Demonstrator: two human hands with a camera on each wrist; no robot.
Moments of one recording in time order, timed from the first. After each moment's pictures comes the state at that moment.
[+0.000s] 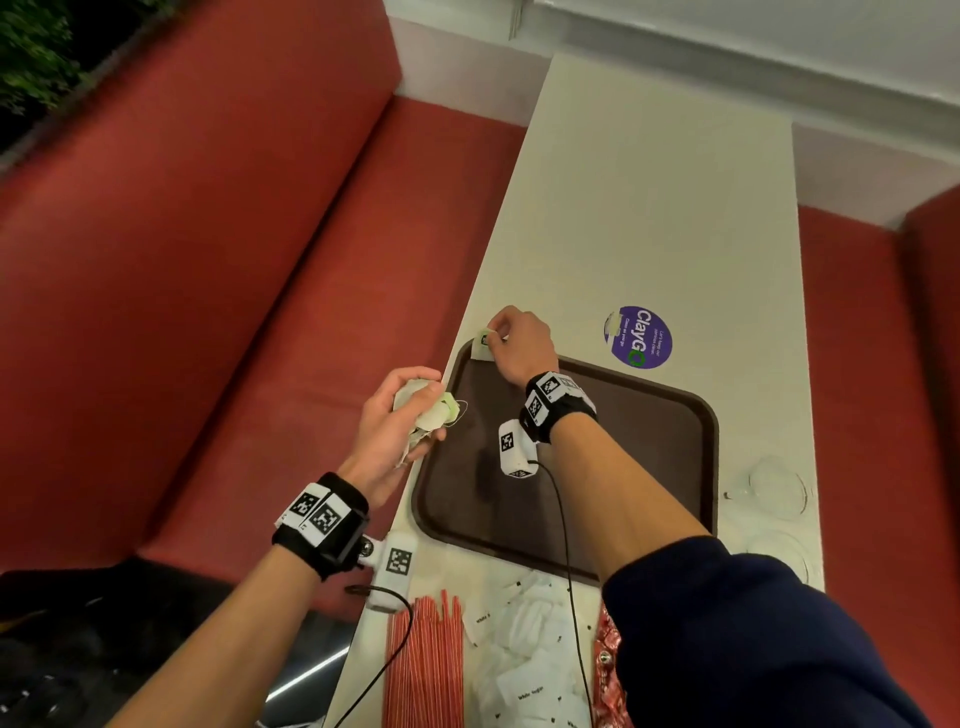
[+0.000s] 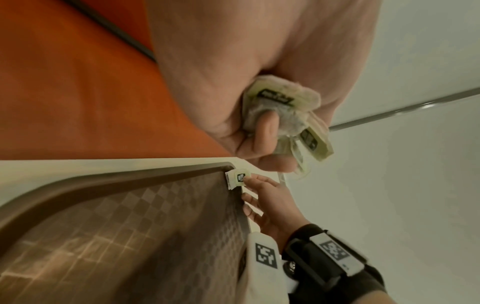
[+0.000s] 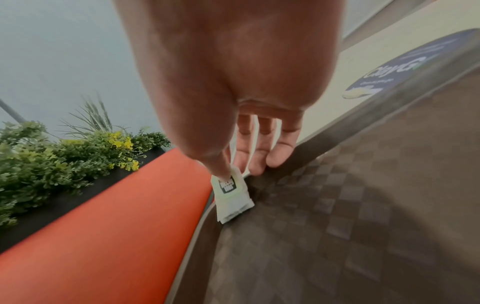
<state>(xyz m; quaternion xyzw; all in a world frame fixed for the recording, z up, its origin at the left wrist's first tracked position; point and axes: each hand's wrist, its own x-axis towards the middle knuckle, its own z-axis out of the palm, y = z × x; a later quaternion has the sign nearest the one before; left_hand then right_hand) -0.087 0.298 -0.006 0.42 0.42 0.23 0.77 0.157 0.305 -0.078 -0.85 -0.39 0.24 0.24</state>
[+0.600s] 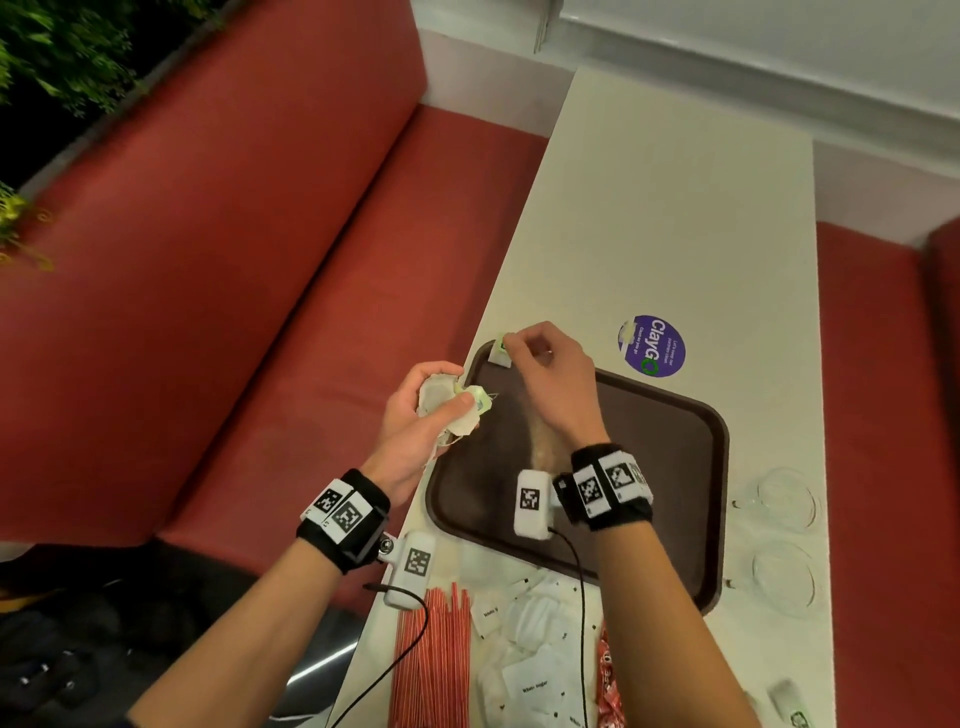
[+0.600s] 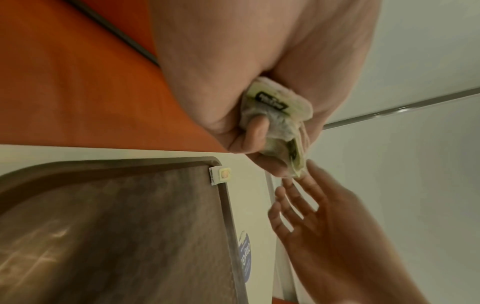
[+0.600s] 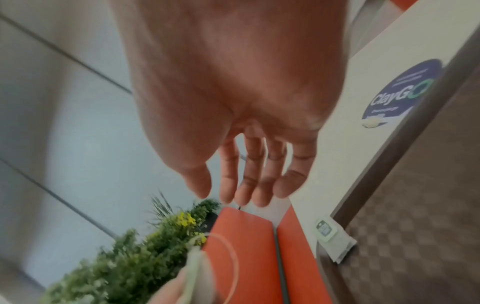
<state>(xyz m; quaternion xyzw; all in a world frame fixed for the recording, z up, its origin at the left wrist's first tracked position) -0.089 0.285 0.011 0.43 0.40 0.26 0.77 0.101 0.232 0.021 -0.79 -0.33 0.26 0.44</state>
